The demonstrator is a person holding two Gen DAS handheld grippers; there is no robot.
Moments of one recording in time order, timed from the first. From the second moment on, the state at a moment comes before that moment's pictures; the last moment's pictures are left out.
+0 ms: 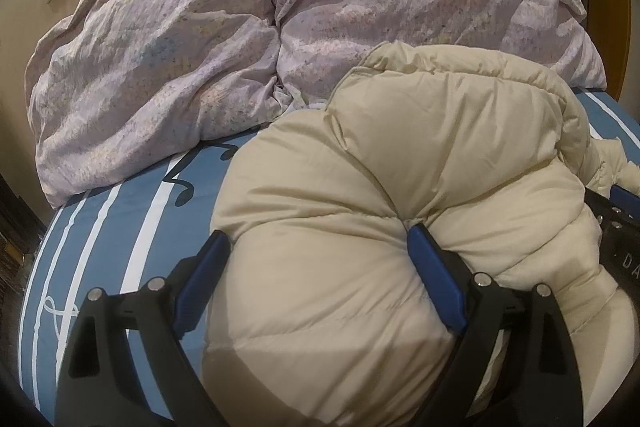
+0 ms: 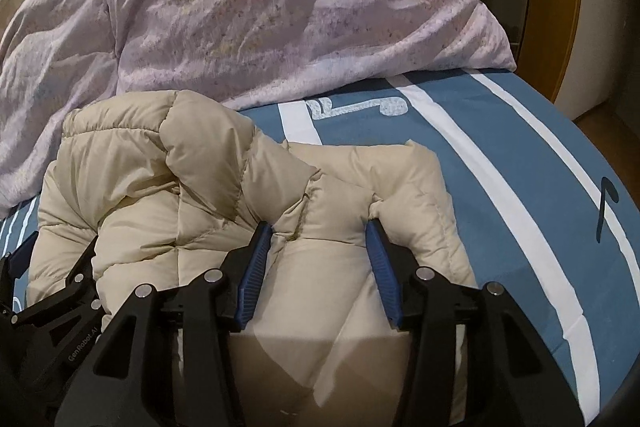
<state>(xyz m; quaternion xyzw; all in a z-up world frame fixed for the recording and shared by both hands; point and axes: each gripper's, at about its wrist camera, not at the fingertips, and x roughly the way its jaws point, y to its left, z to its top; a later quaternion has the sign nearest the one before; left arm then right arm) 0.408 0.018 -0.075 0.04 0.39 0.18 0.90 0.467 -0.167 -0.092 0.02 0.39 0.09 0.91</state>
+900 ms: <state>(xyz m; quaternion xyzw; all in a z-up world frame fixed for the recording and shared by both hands) 0.411 0.018 -0.076 0.04 0.39 0.18 0.90 0.469 -0.167 -0.093 0.02 0.39 0.09 0.91</state>
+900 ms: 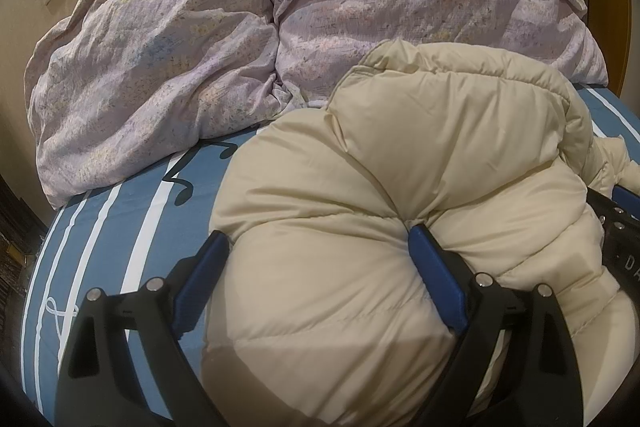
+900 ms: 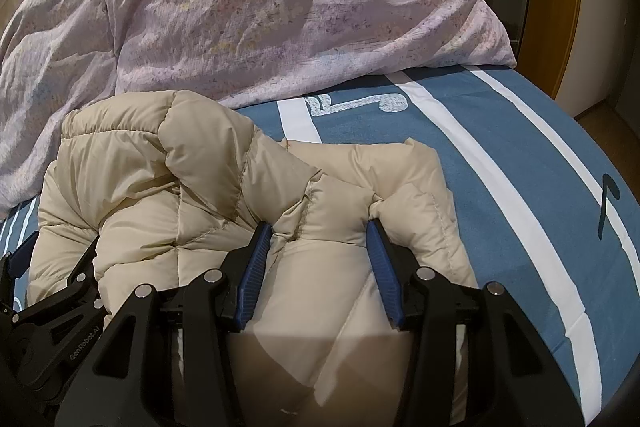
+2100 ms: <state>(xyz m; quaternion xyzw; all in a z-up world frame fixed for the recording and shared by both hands) 0.333 0.052 -0.034 -0.04 0.38 0.12 0.92 0.431 -0.228 -0.052 0.10 0.42 0.15 0.89</state>
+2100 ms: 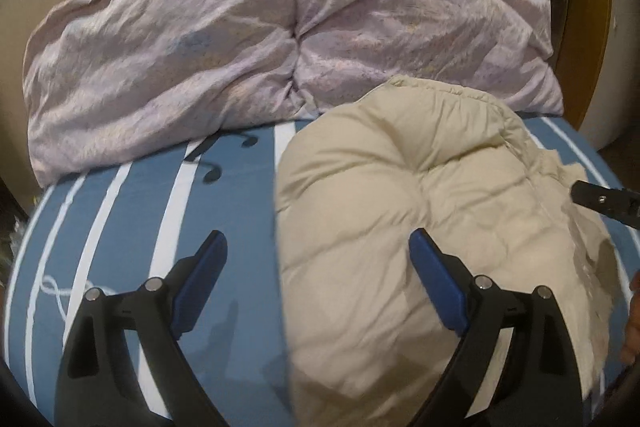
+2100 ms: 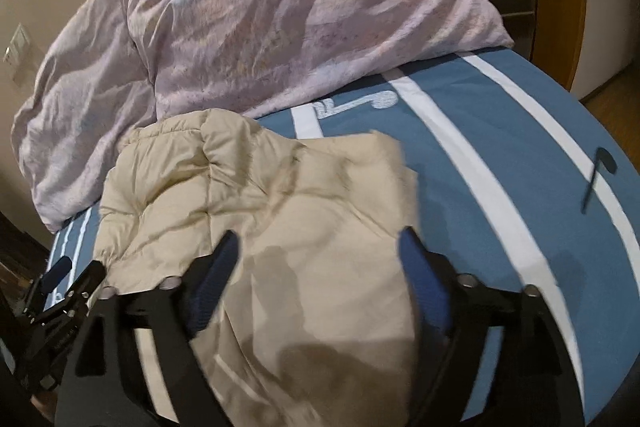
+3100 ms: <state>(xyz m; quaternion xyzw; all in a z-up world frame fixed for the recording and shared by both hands) 0.332 0.105 -0.089 -0.34 0.44 -0.04 0.83 0.442 -0.242 -0.117 0.26 0.51 0.34 0.75</state>
